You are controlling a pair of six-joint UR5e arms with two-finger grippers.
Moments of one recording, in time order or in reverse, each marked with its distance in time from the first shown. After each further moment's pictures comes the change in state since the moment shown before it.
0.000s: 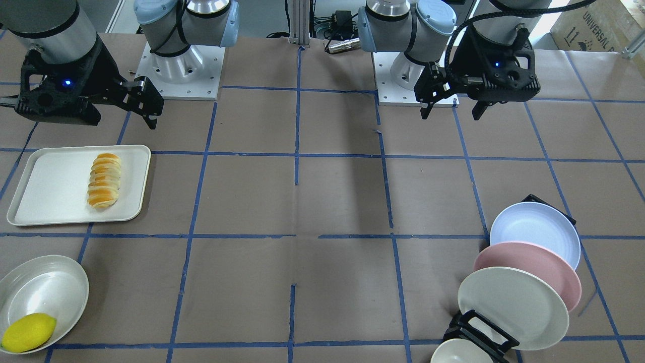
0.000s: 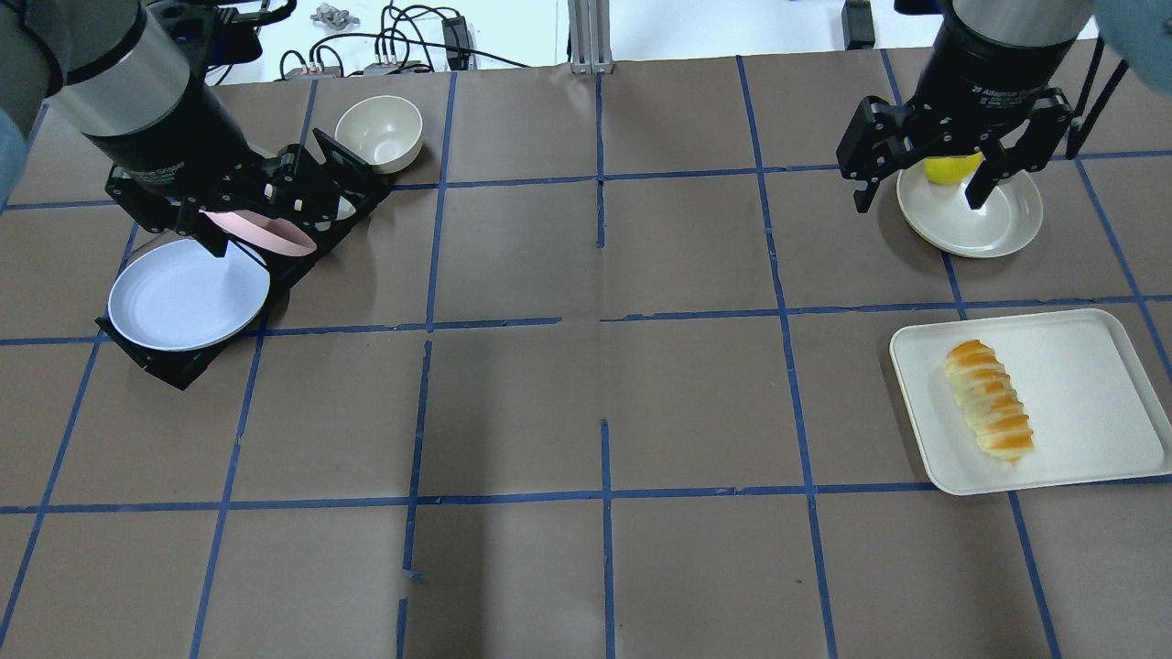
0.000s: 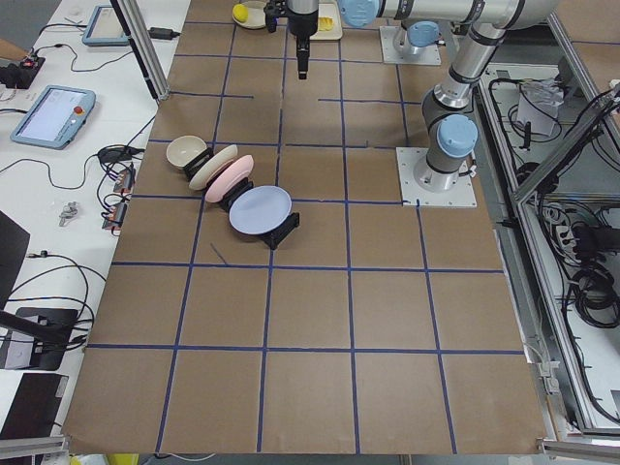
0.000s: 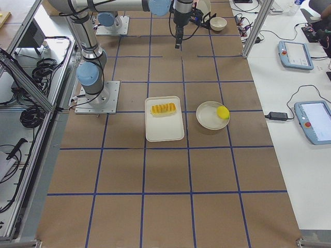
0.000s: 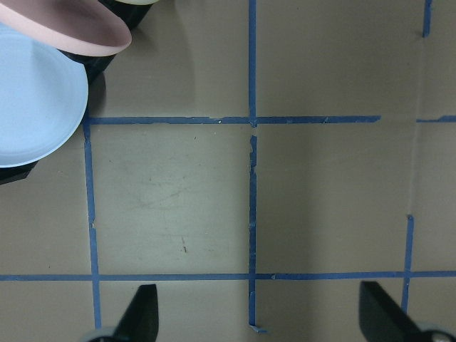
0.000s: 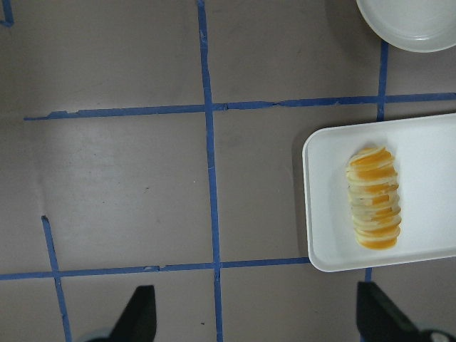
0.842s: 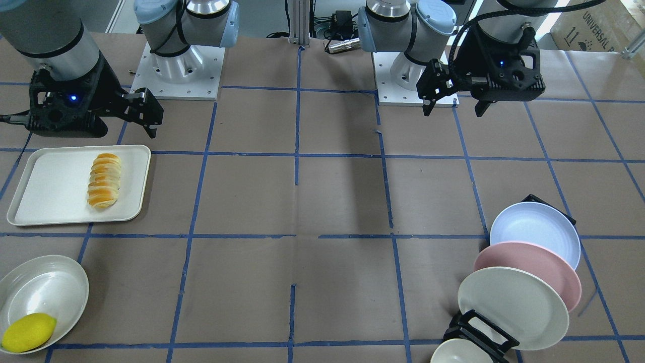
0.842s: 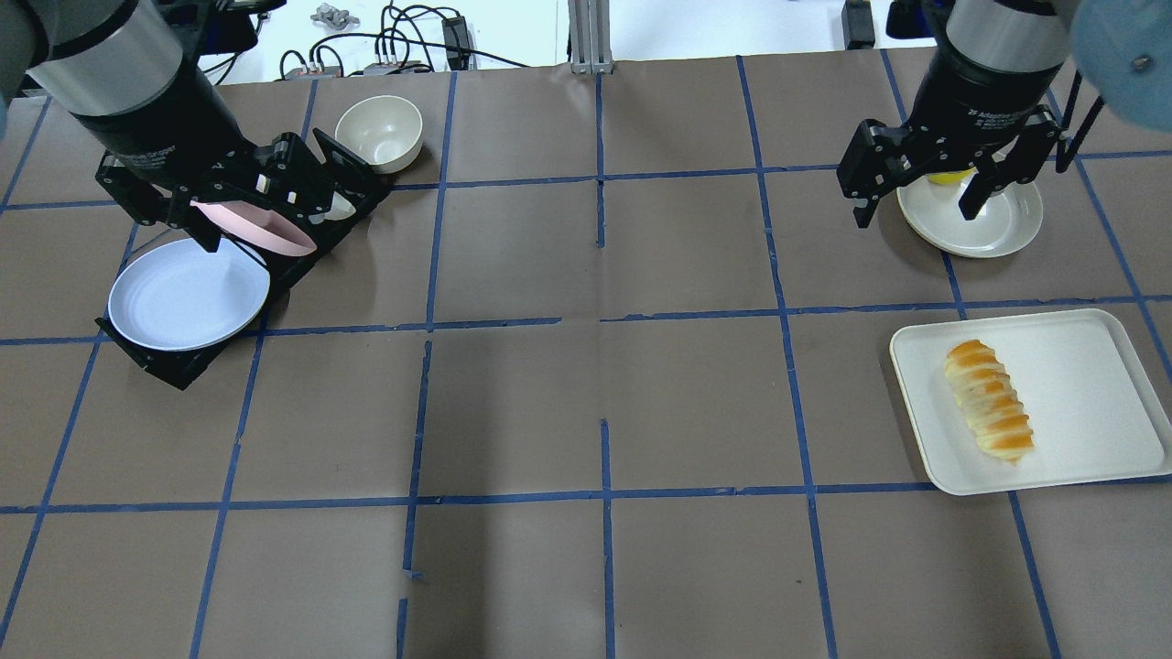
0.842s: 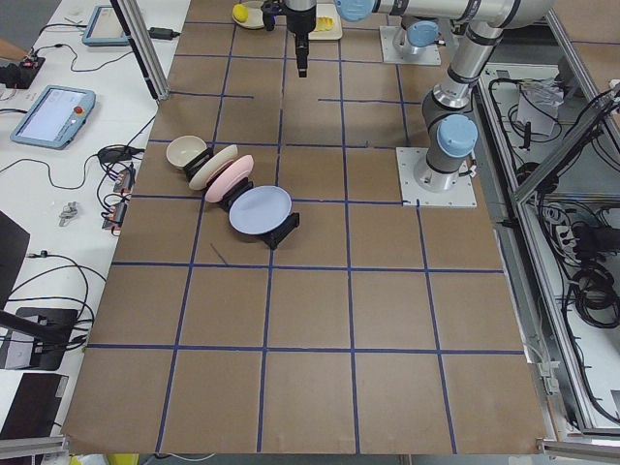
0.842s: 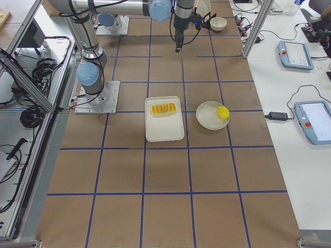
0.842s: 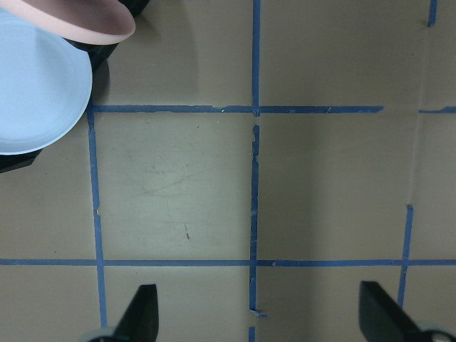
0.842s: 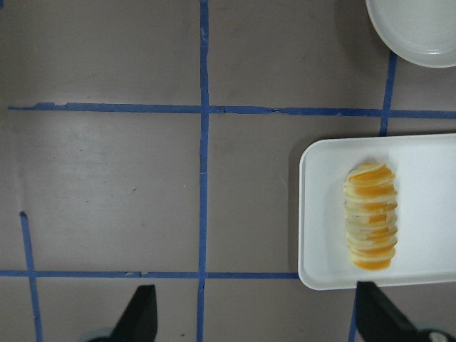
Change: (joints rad) left arm 0.001 -0.023 0.051 -0.063 0.002 -0.002; right arm -0.019 0.002 0.076 -0.095 -0.022 -0.115
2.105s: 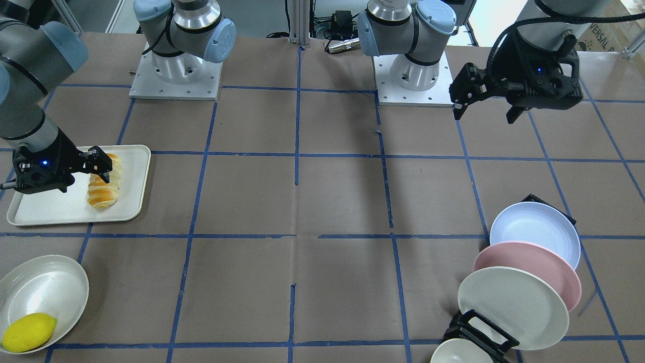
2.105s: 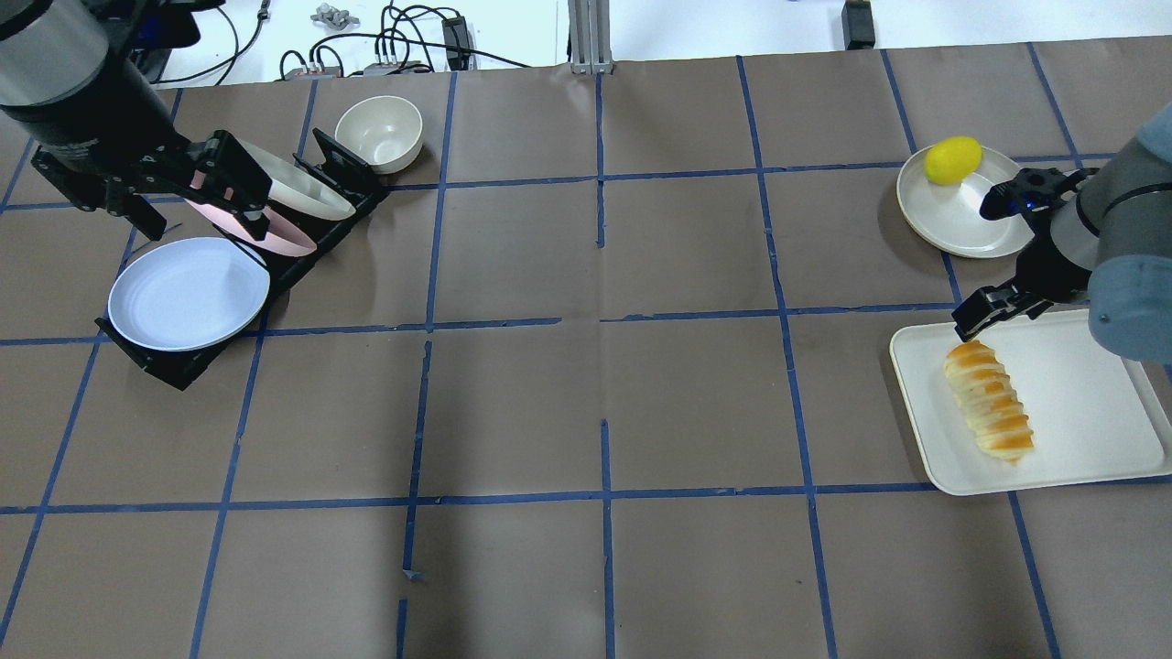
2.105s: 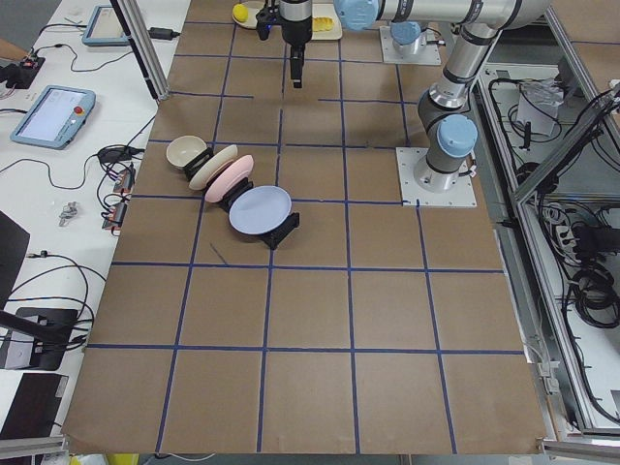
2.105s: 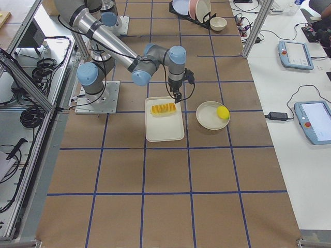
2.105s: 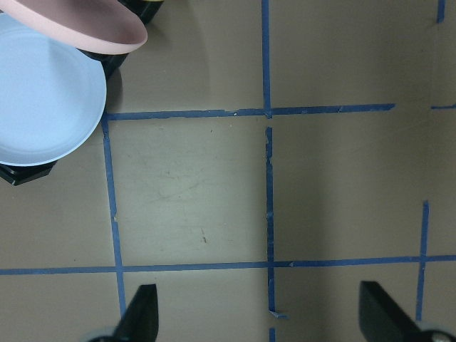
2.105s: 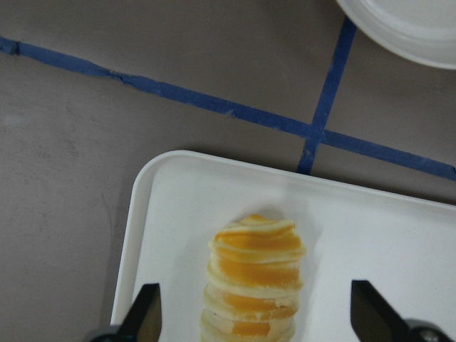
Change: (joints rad) left arm 0.142 -0.014 0.011 -0.002 0.012 0.219; right arm -0.375 0.076 0.497 -0.634 0.042 -0.597
